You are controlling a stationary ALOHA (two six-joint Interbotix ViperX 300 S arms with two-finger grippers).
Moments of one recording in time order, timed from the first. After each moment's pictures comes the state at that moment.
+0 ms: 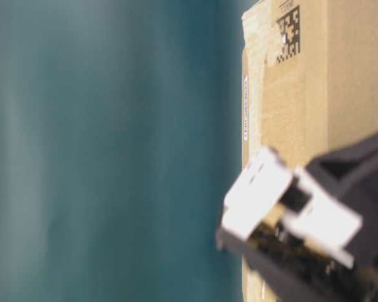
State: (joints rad) left arm -0.33 0.31 0.57 -0.02 -0.44 1.35; right arm 0.04 -0.94 1.16 -0.07 -0.26 -0.01
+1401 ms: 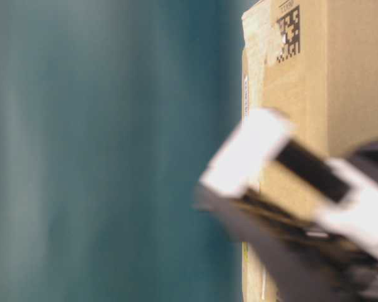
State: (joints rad) left arm -0.35 0.28 0.50 -0.04 -0.35 1.34; right arm 0.04 -0.93 1.16 -0.09 -0.25 -0.01
